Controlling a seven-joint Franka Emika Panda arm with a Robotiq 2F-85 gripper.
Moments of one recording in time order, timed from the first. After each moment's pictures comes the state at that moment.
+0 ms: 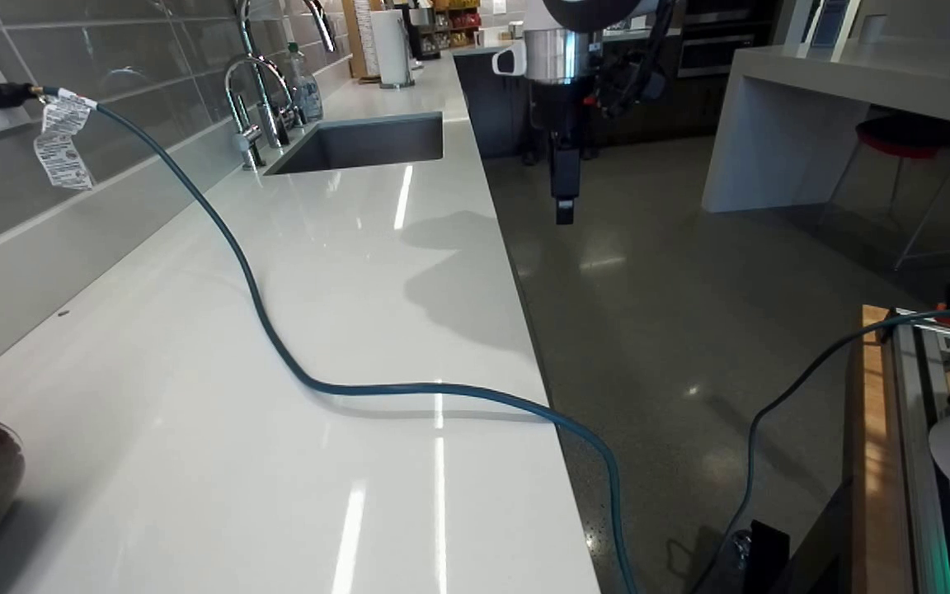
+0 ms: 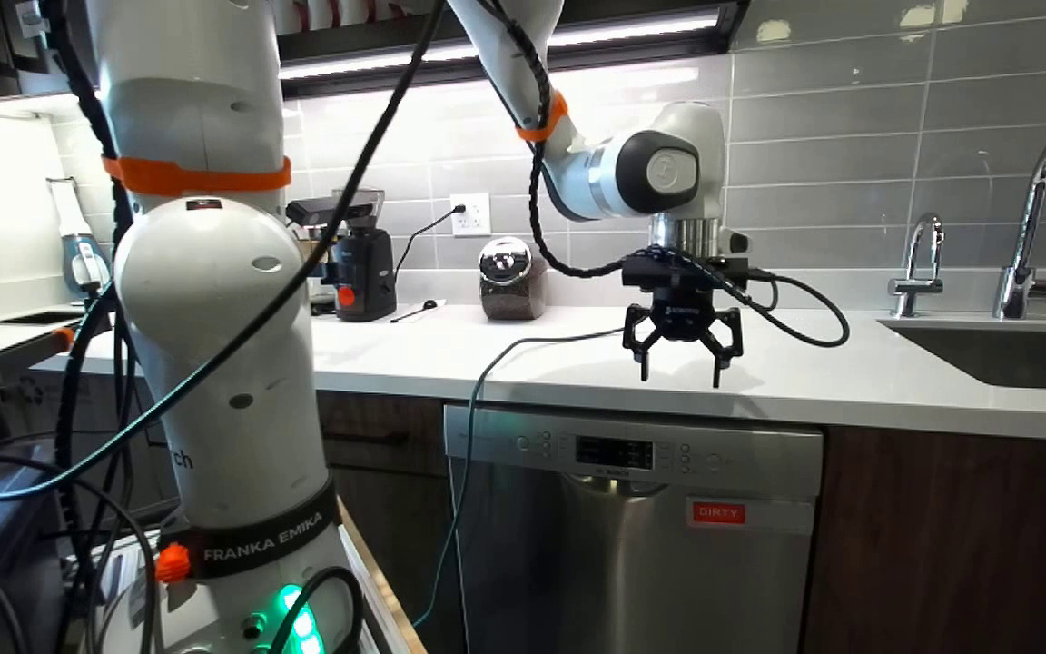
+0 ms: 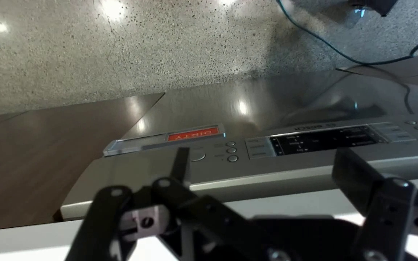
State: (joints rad) arm -0.05 0.05 -0.08 -2.39 -0.05 2.44 -0.67
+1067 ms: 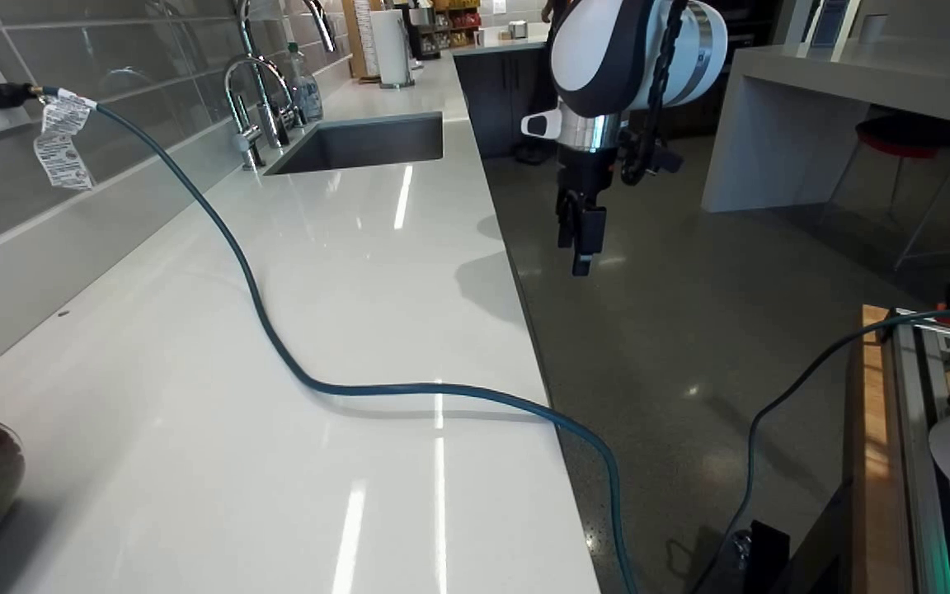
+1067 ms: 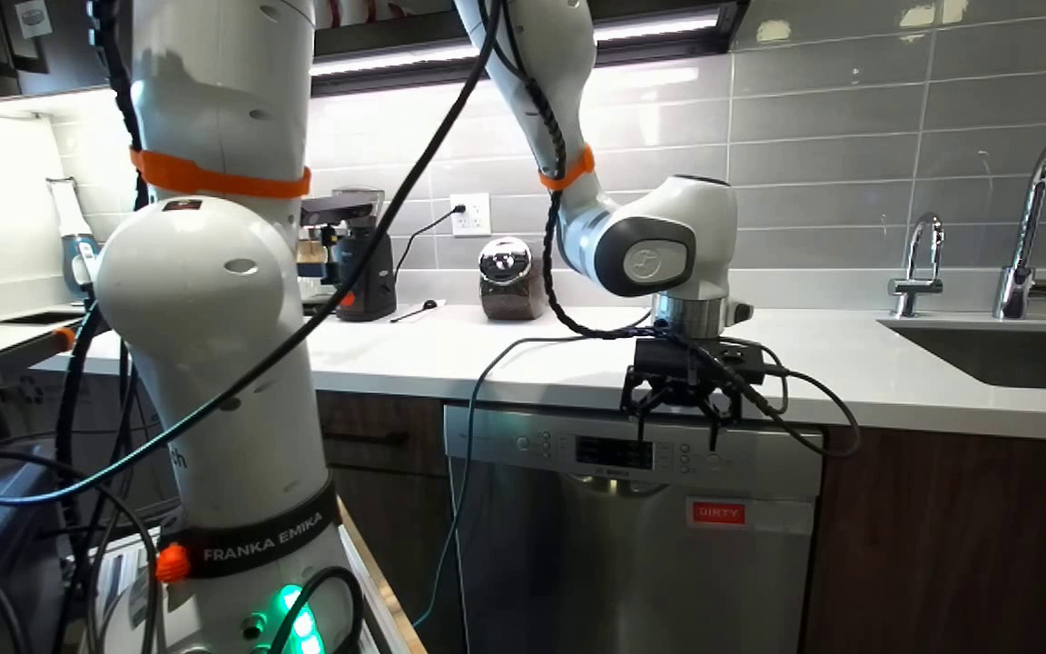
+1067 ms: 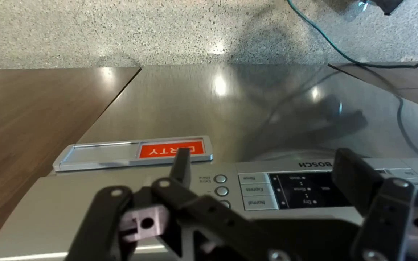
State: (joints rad) arm -0.16 0.19 -0.01 -2.48 0.23 2.70 -1.09
